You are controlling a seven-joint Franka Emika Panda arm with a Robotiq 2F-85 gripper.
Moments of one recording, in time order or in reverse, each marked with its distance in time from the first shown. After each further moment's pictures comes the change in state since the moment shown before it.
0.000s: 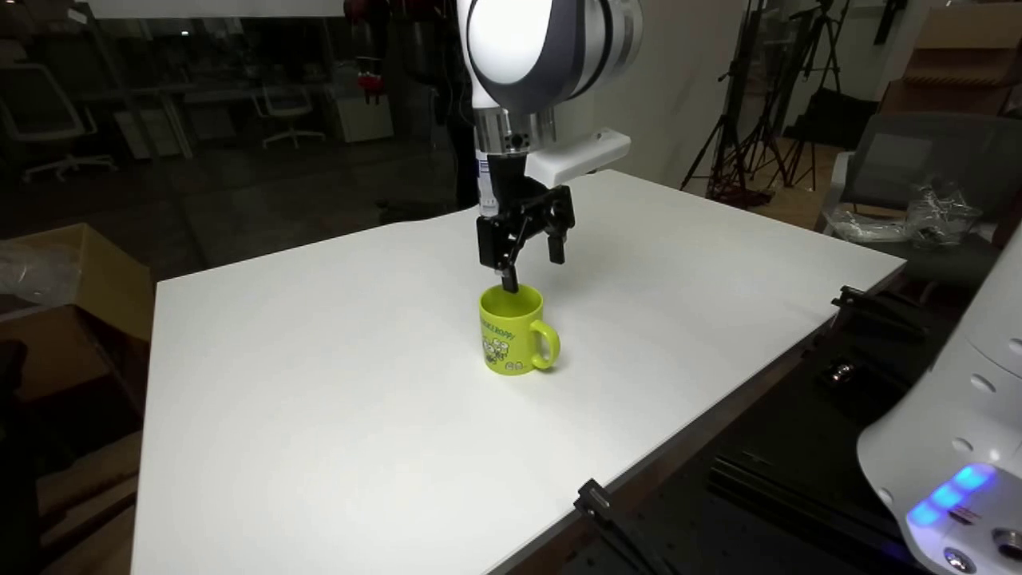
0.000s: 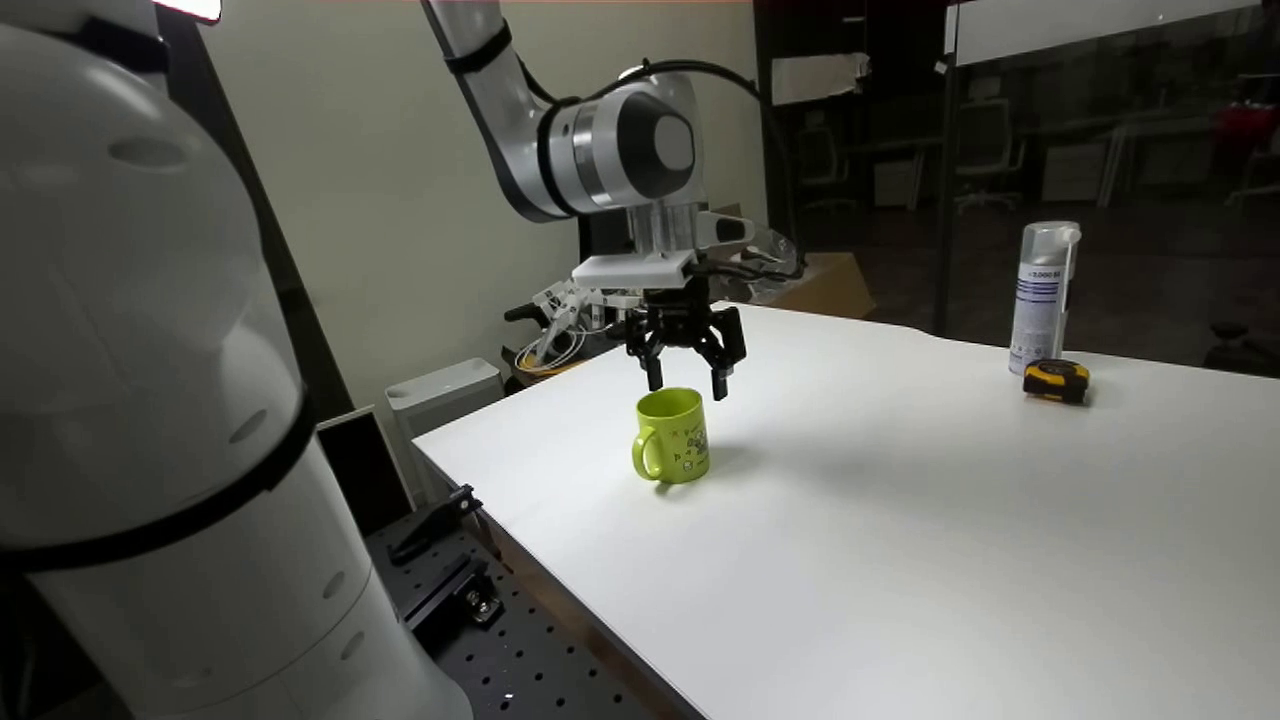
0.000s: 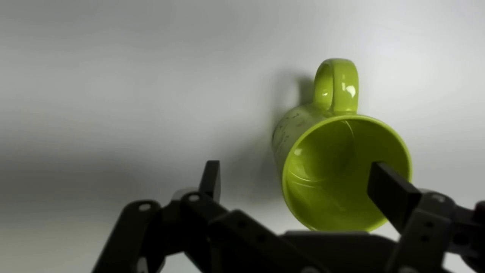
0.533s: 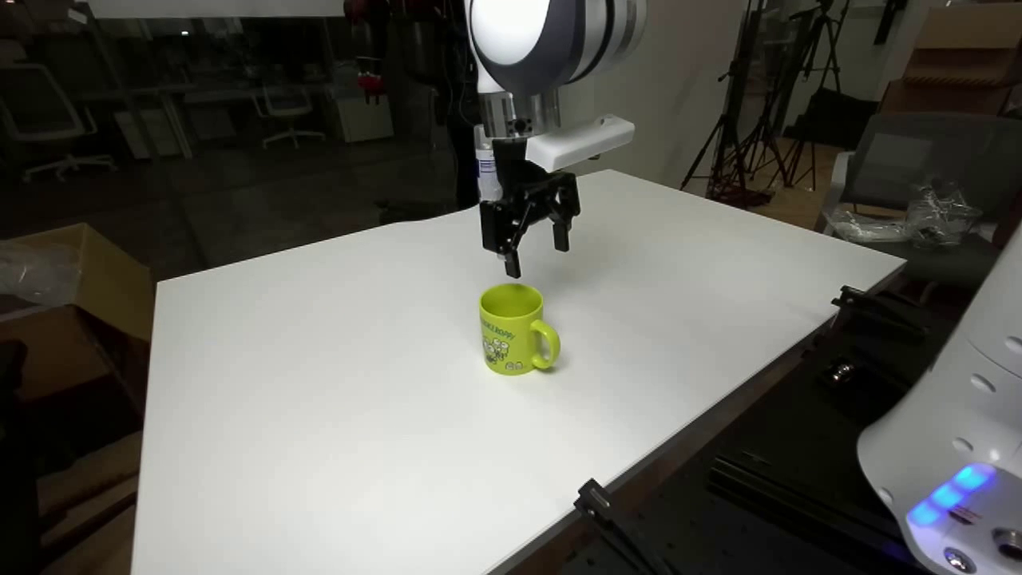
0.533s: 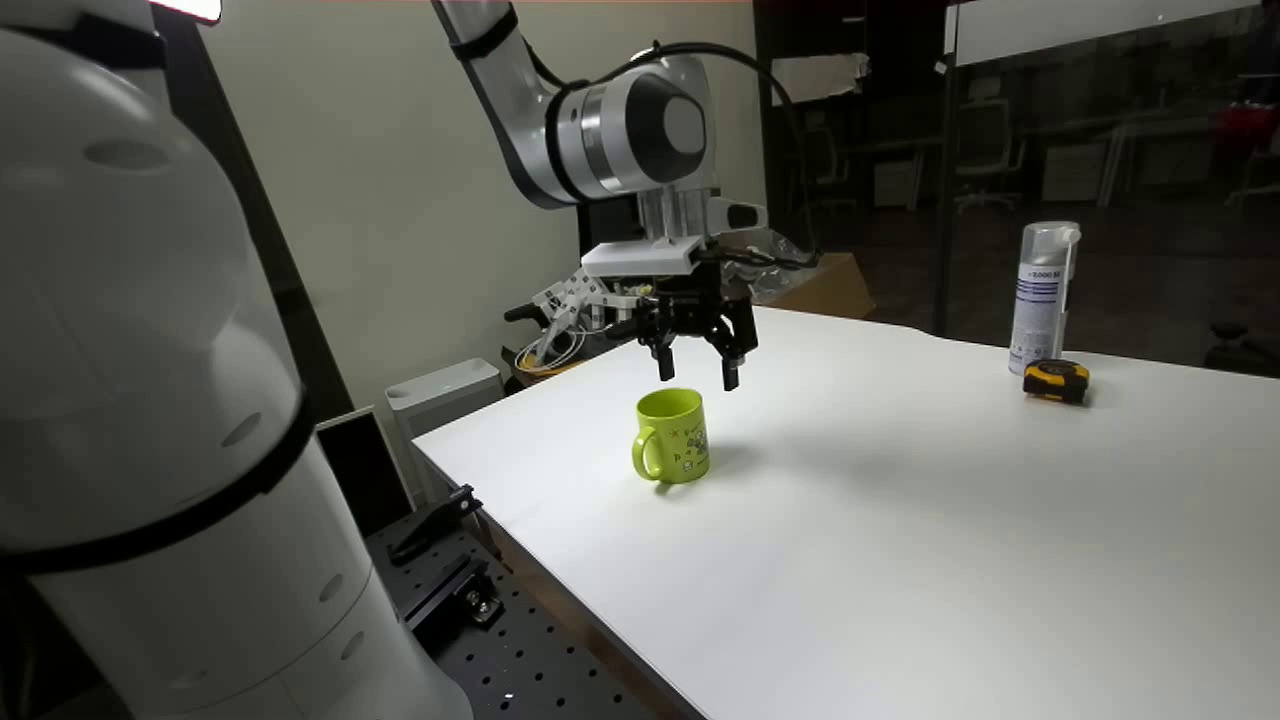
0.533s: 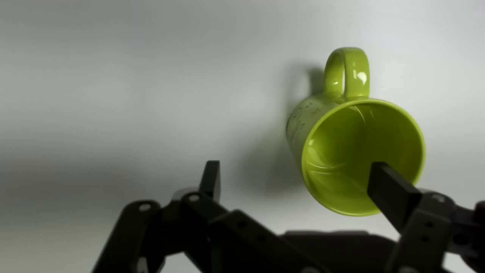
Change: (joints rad) arm -0.037 -0.026 0.007 0.012 0.003 -0.034 0.022
